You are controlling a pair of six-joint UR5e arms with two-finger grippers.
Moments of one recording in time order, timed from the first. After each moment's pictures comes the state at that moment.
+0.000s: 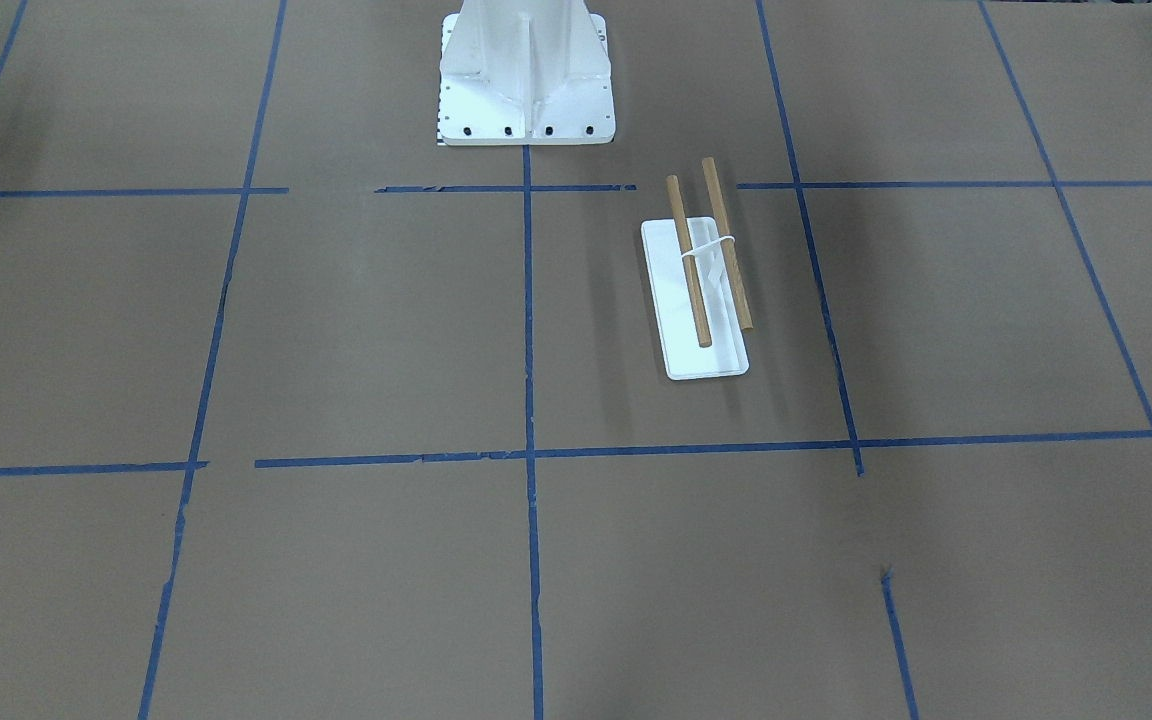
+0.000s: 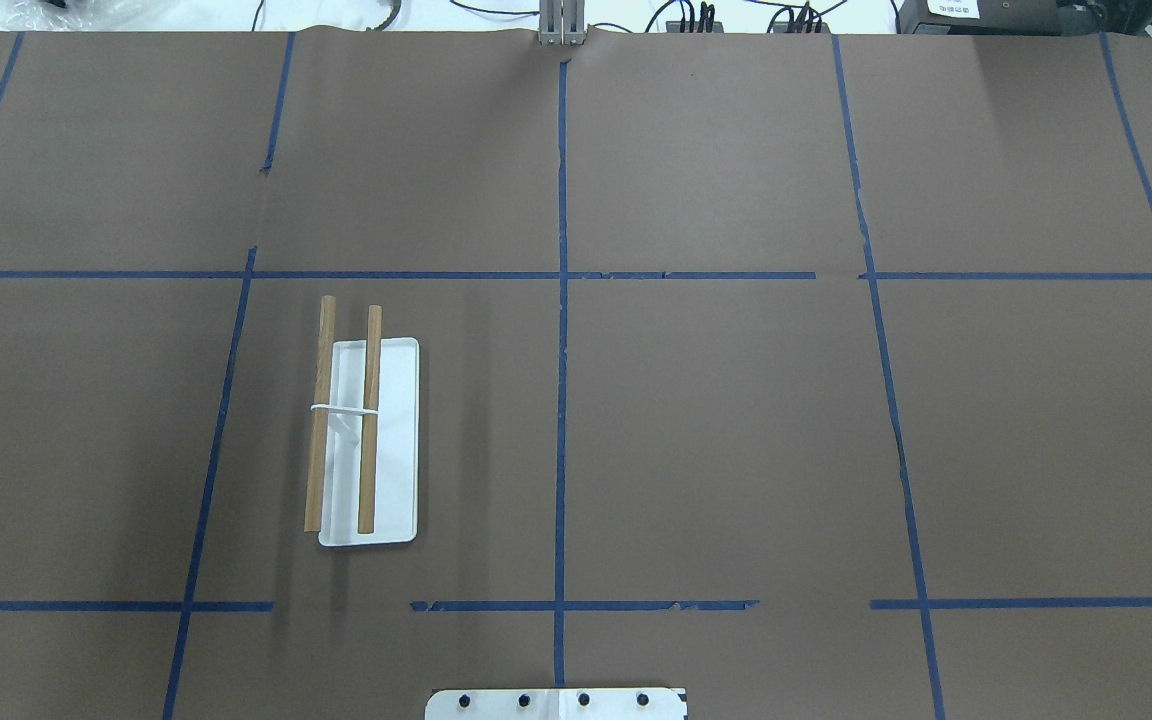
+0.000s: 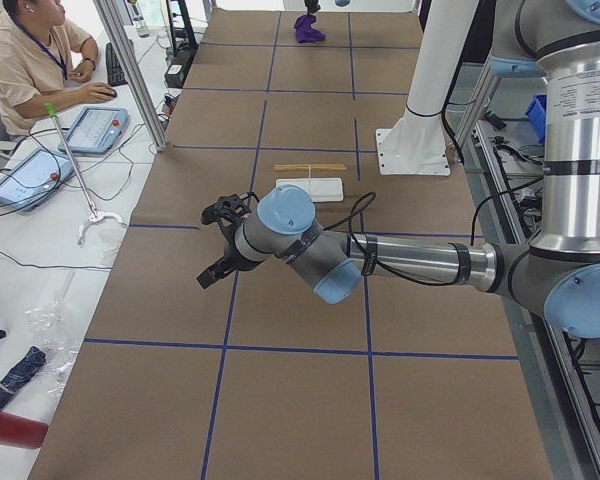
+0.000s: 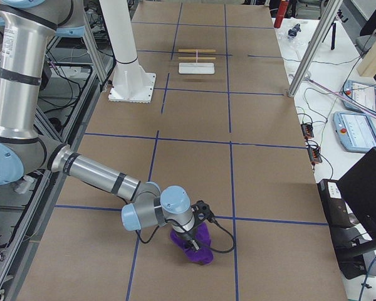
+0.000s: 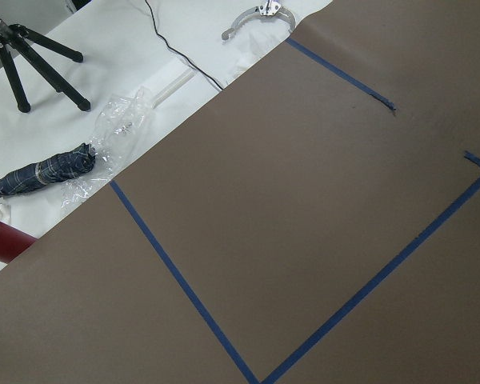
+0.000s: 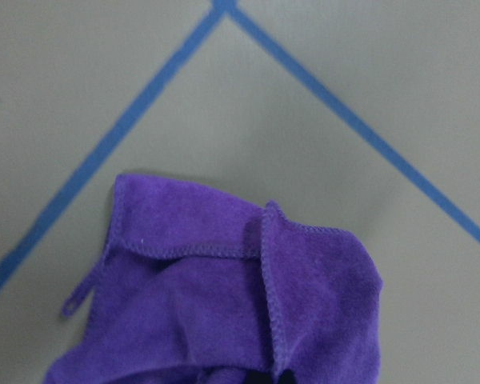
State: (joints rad) left arm -1.60 -1.50 -1.73 -2.28 -2.35 0.19; right arm 1.50 -1.79 1.50 -0.98 2.15 -0.40
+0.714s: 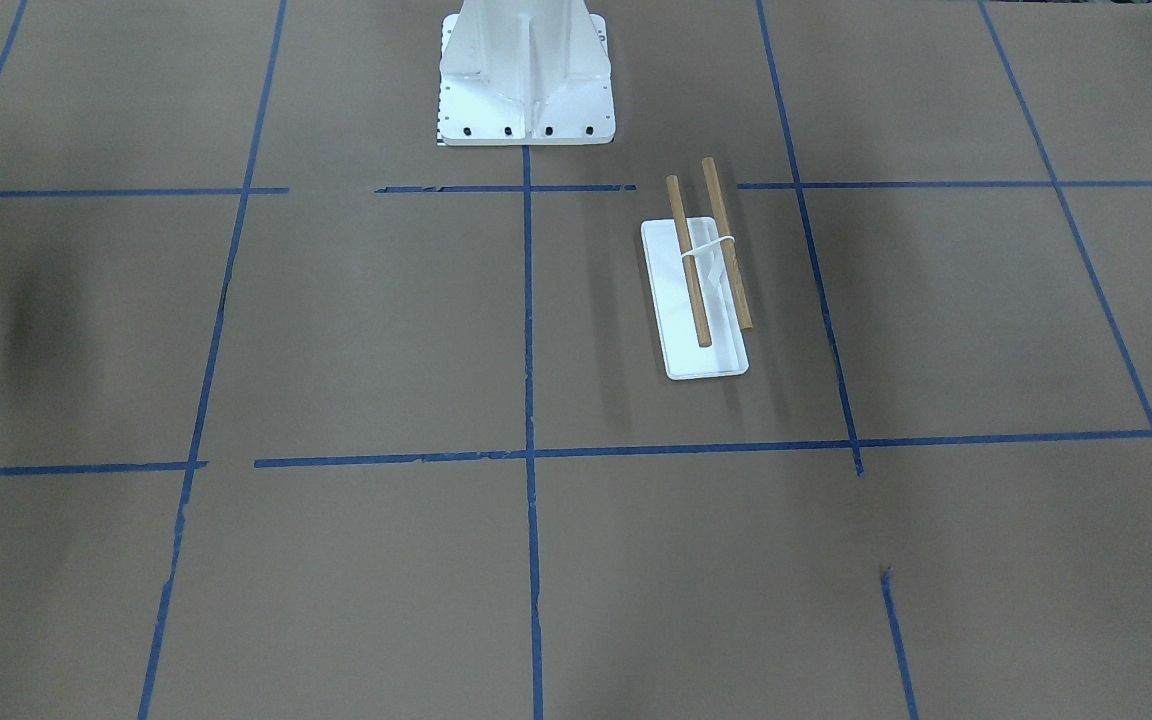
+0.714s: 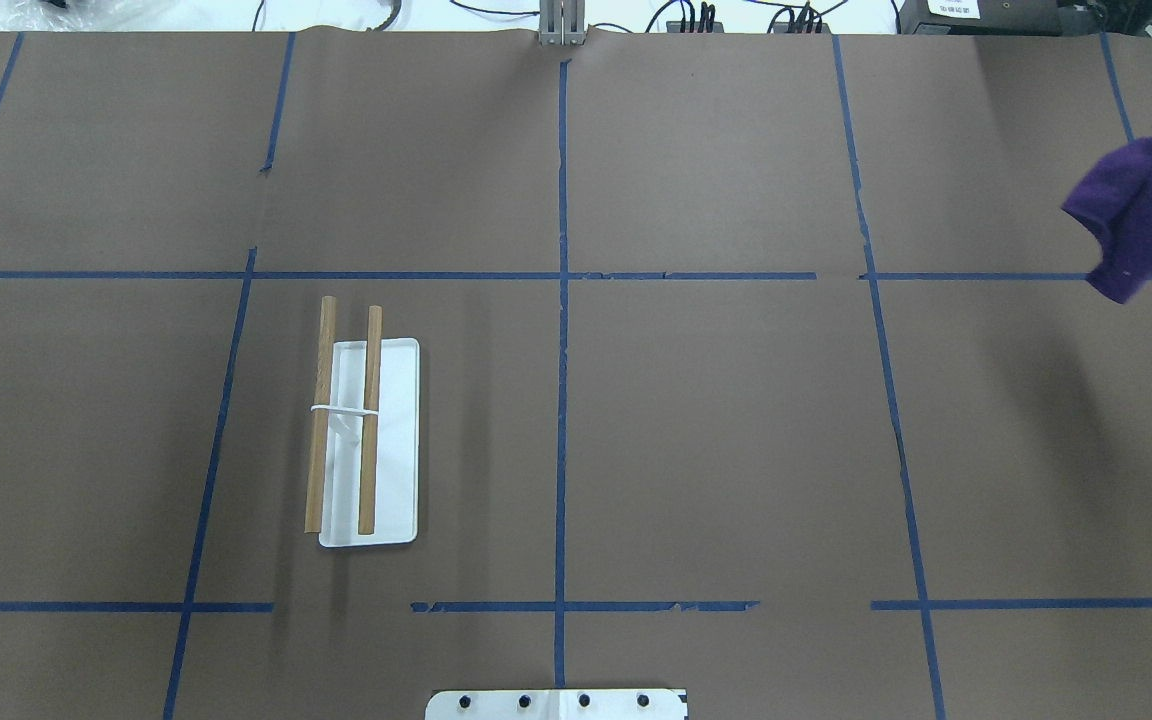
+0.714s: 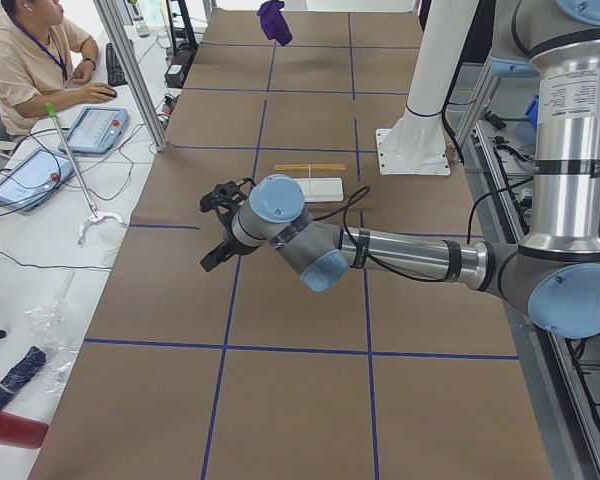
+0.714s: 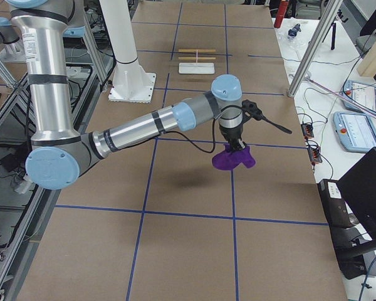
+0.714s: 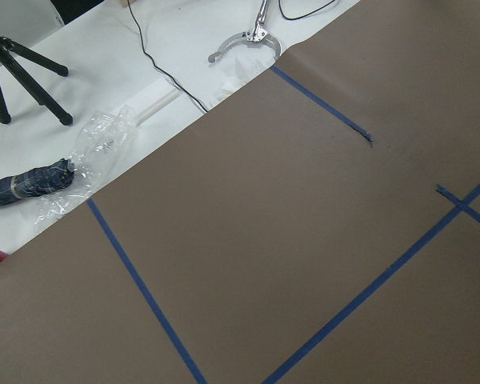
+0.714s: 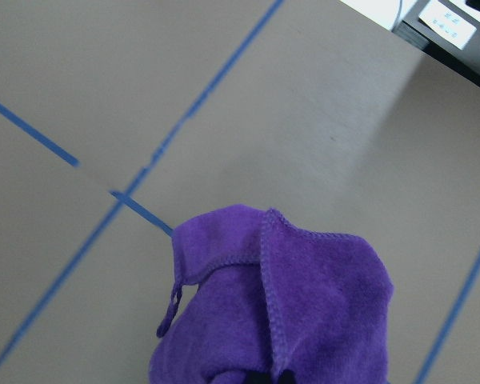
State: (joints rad) left arm -1.51 -1.54 -1.73 -2.28 -2.40 0.02; right arm 1.39 -1.44 1.91 -1.53 2.34 -0.11
